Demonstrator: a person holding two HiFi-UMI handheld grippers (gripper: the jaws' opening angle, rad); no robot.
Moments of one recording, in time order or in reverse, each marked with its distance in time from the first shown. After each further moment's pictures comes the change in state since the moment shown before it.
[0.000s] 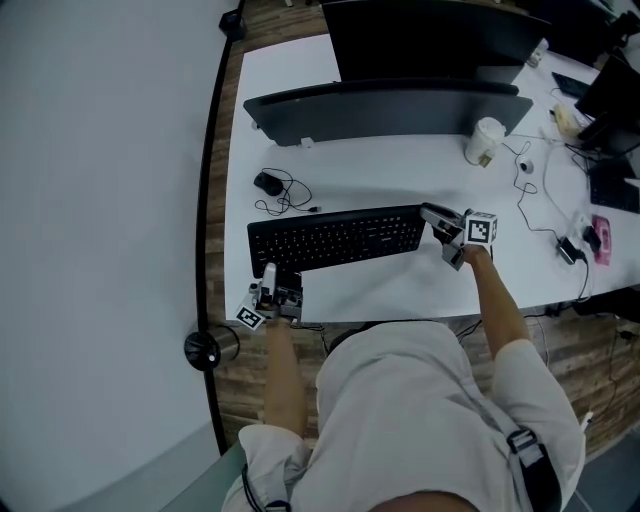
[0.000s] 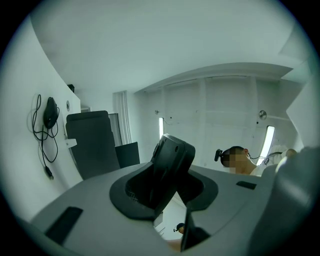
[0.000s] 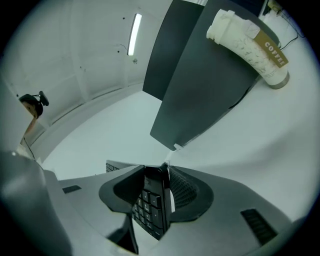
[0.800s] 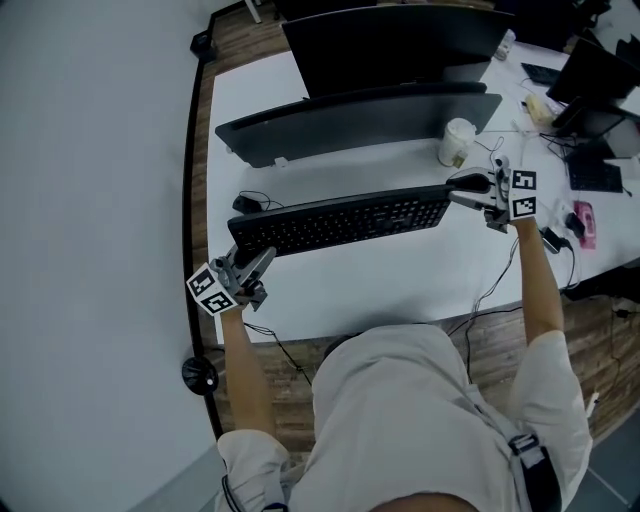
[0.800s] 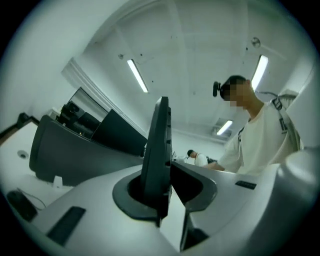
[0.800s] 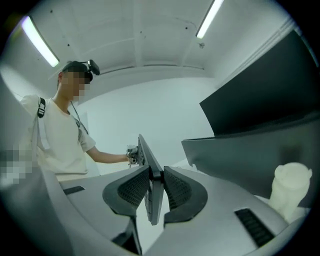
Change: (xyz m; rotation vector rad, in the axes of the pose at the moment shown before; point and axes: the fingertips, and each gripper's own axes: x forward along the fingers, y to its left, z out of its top) left arm 0.112 0.013 -0.029 0.512 0.781 -0.003; right arm -0.086 0.111 0.130 -0.610 0.274 0.221
